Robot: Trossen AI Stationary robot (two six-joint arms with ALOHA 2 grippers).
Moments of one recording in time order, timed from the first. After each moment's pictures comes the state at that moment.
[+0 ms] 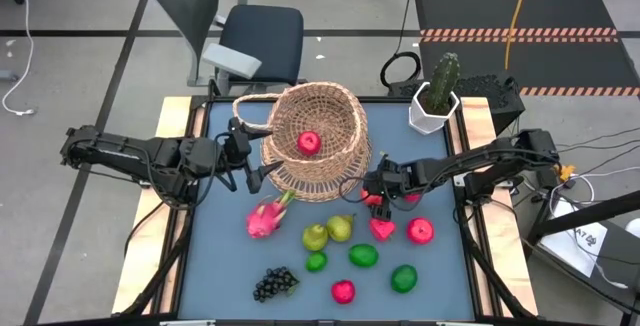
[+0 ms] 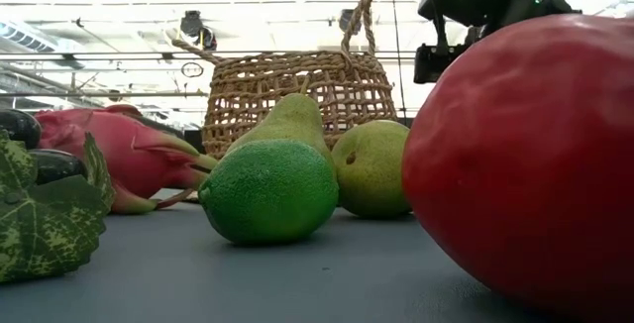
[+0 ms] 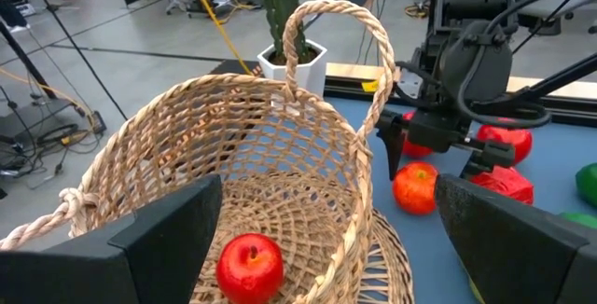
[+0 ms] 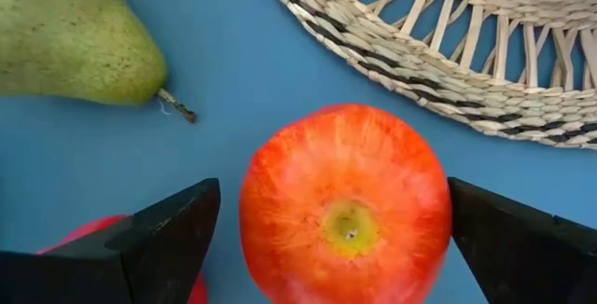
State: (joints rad) left arm -0.17 0.97 0.94 -0.29 -0.54 -0.08; right arm 0.08 1.46 0.74 -0.42 0.13 0.28
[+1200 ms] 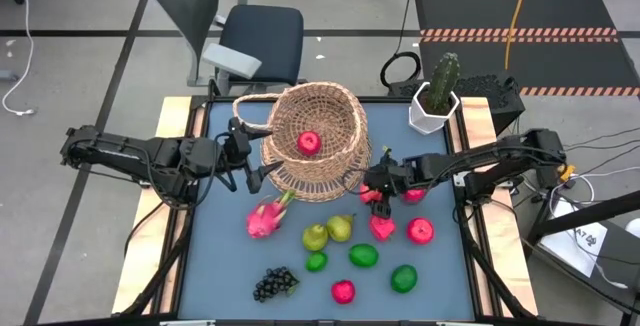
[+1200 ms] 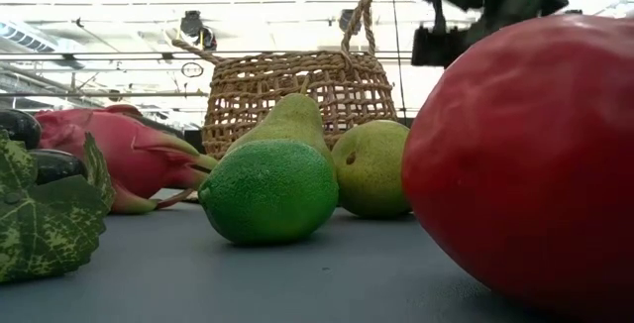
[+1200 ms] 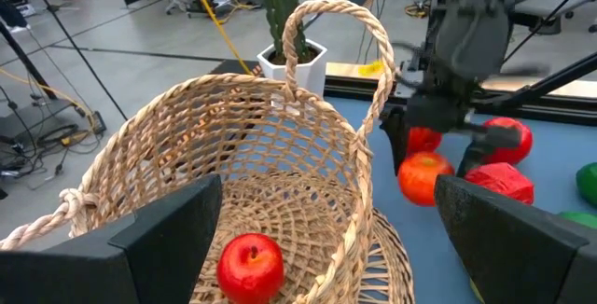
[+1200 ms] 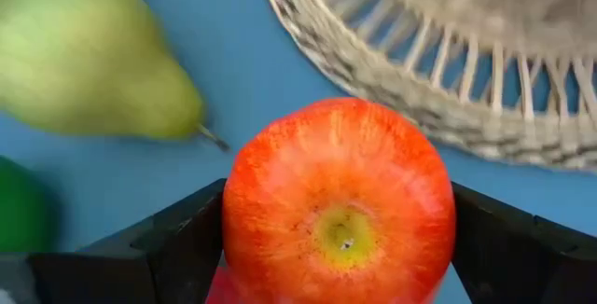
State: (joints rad) left arm -0.17 0.97 0.94 -0.29 -0.54 -0.07; right arm 0.06 1.37 0.77 -0.41 0.05 0.30
